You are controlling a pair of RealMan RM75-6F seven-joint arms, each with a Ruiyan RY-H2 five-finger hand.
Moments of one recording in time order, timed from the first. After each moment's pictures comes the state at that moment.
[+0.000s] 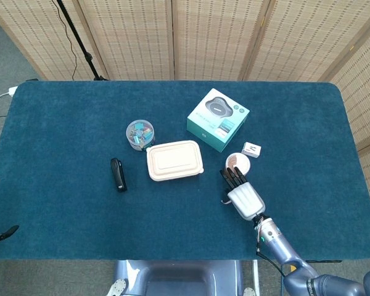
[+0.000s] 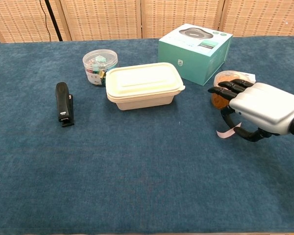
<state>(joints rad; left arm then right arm) 0.00 -0.97 0.00 -1.71 1.53 1.53 -0.22 0.51 -1.63 0.04 -1.30 -1.48 1.07 -0.58</state>
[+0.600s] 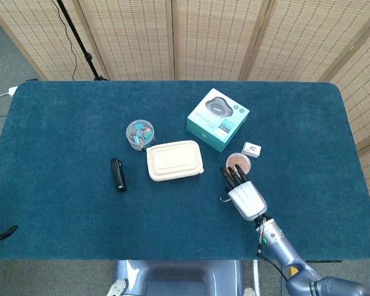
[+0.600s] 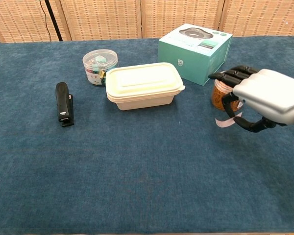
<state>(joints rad) 0.00 -0.97 0.00 -1.71 1.54 1.54 -0.23 0.51 -1.58 0.06 -1.40 -1.53 1.17 -0.57</state>
